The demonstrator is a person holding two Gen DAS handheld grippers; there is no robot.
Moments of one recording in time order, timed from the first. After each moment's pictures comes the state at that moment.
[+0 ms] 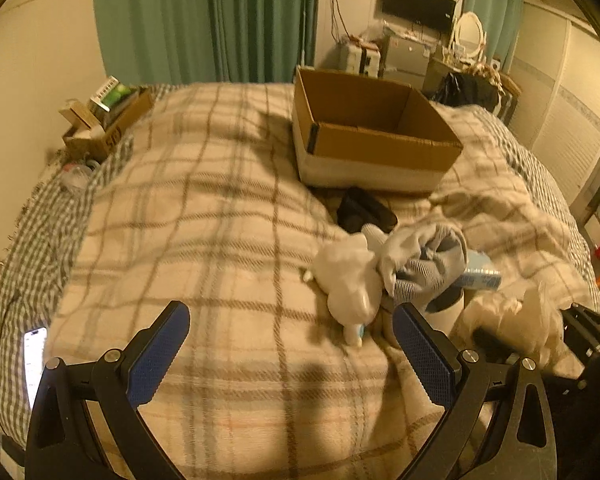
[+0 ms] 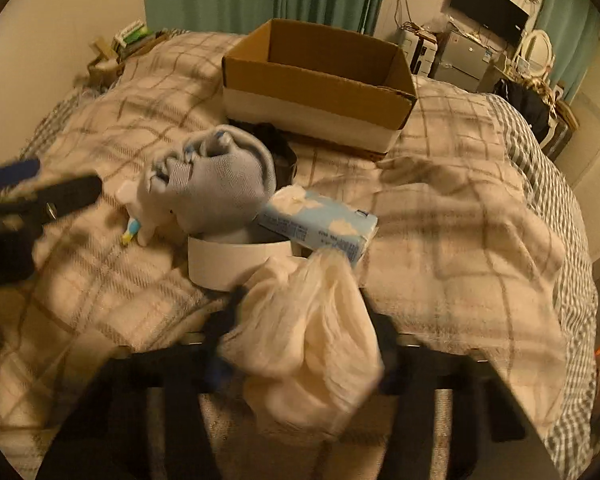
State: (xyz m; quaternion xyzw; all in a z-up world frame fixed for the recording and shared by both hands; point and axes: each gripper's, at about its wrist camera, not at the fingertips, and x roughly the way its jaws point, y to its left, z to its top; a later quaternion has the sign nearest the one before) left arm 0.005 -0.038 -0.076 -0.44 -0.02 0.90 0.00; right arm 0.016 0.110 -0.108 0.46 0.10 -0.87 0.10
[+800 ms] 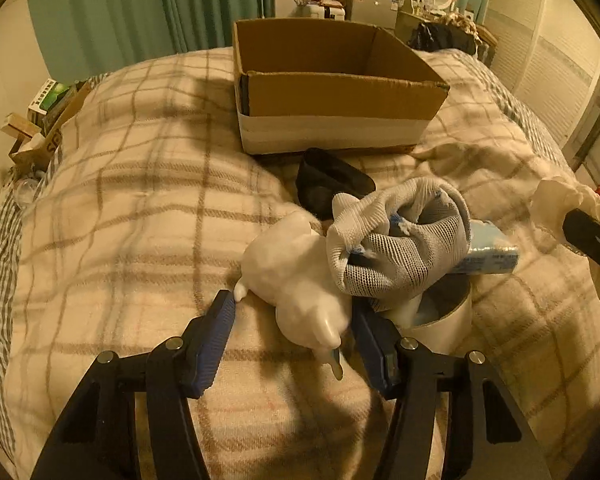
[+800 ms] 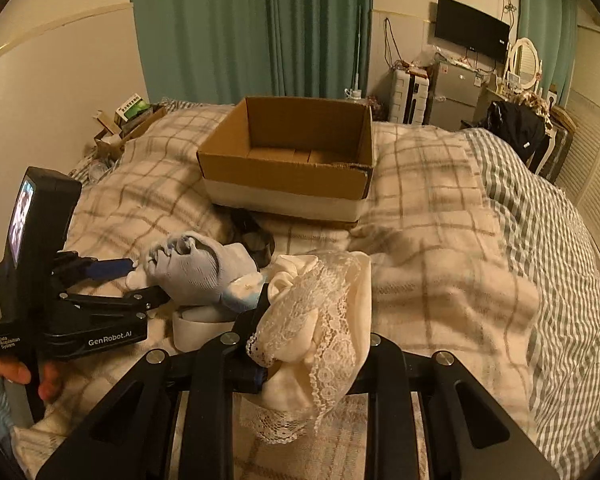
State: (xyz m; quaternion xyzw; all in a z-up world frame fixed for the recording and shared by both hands) left arm -0.041 -0.003 -0.113 -0.49 0.03 0.87 0.05; right arm 0.002 0.156 -0.059 0.38 0.05 -0.91 0.12
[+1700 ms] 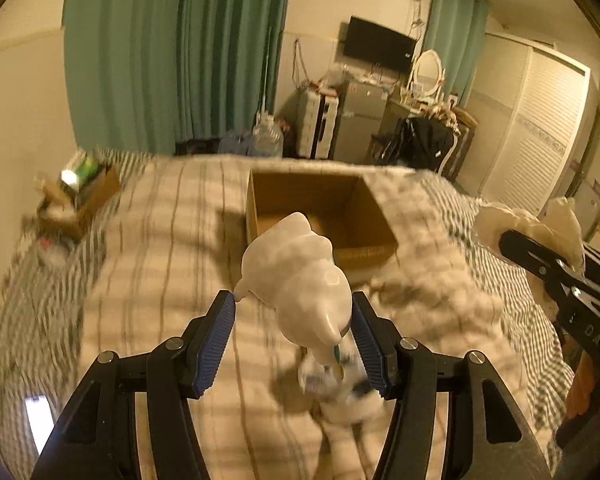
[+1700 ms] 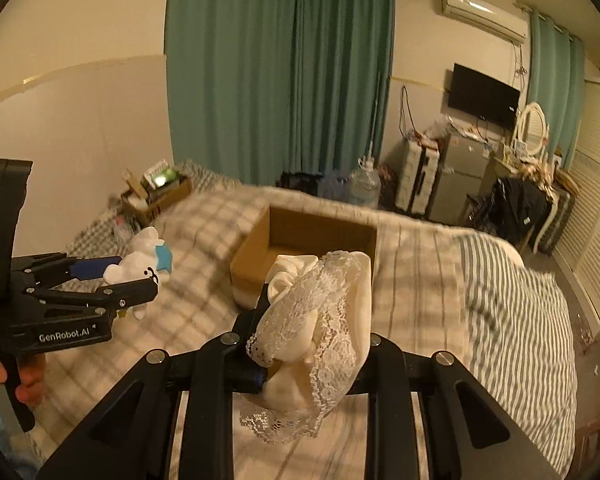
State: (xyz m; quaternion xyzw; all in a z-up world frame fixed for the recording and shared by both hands) left arm -0.037 -0.029 0.045 -0.36 -0.03 0.93 0.07; right arm -0.011 0.134 0.072 0.28 0.08 -0.94 0.16
